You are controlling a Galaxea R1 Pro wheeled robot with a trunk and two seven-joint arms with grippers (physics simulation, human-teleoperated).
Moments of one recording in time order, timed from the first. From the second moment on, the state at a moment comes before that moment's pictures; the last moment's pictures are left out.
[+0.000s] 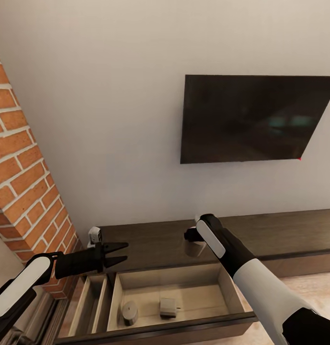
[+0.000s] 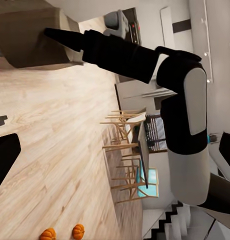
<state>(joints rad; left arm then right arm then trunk) -0.41 0.49 -0.32 -1.42 1.58 1.00 -0.34 -0.86 0.01 0.49 -0.92 -0.75 0.97 -0.60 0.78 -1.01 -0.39</state>
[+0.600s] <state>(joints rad) -0.41 0.49 -0.32 -1.42 1.58 1.00 -0.34 -0.86 0.01 0.49 -0.85 -0.74 0.97 -0.60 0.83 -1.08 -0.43</state>
